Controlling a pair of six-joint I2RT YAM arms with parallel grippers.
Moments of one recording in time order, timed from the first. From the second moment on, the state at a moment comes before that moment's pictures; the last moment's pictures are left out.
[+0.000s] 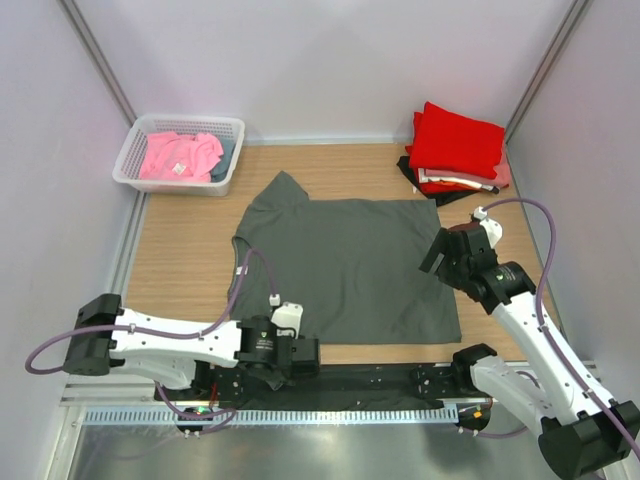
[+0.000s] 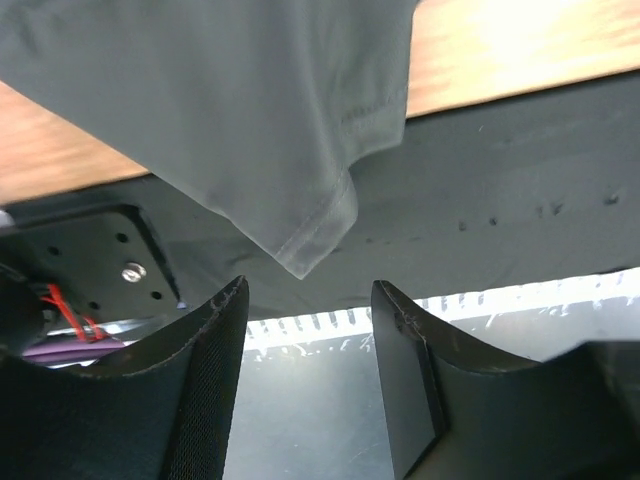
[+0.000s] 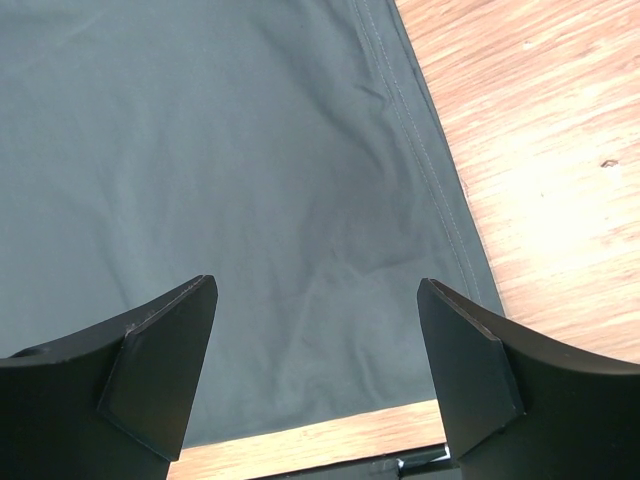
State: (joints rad) left arm -1.54 1.25 0.88 -1.12 -0.29 -1.31; right arm 0.32 0.84 0.80 -0.83 0.28 0.72
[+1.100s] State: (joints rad) left arm -1.42 1.03 0.67 -0.98 -0.41 -1.28; right arm 0.65 1.07 0.78 -1.02 0.39 0.99
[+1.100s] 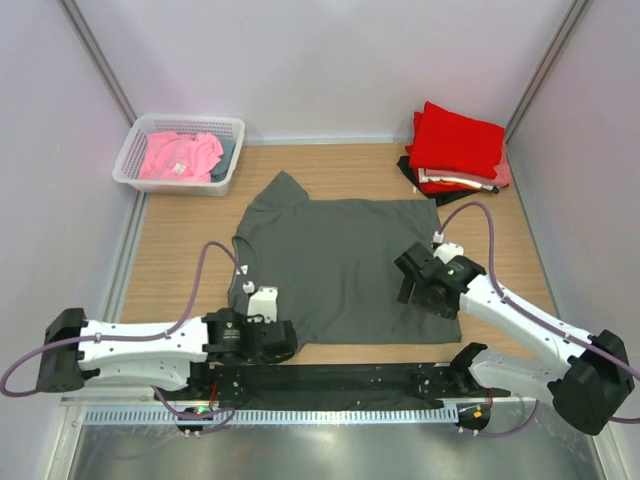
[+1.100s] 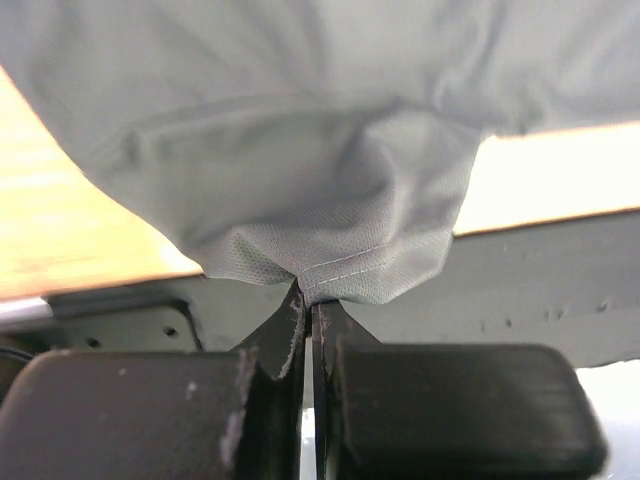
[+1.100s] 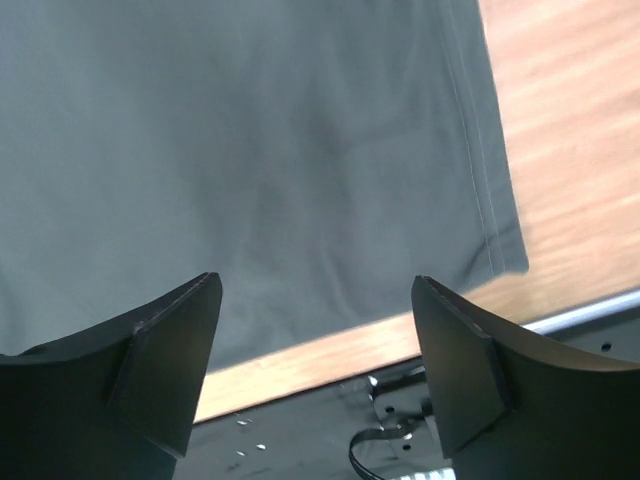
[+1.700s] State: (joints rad) left arm -1.27 0.91 0.63 -0.95 -0.40 -1.07; right arm 0.80 0.68 0.60 -1.15 0.45 1.47
